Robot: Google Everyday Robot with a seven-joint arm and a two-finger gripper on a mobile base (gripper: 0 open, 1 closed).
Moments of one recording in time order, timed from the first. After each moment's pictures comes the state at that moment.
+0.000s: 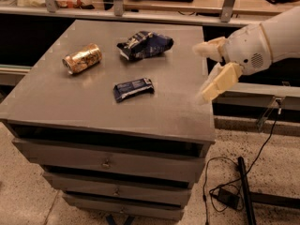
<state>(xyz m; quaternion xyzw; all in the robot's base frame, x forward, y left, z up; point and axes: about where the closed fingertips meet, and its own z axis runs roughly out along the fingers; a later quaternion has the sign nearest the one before) 0.506 -0.110 0.942 -0.58 0.66 0.30 0.37</state>
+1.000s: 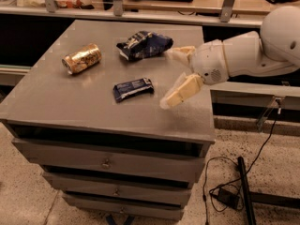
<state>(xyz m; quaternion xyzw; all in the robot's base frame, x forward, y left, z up) 0.537 -0.046 0.911 -0.57 0.63 0.31 0.43</state>
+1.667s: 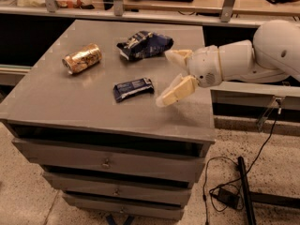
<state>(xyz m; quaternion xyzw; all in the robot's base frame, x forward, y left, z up) 0.553 -0.041 0.898 -0.55 0.62 0.33 0.45</state>
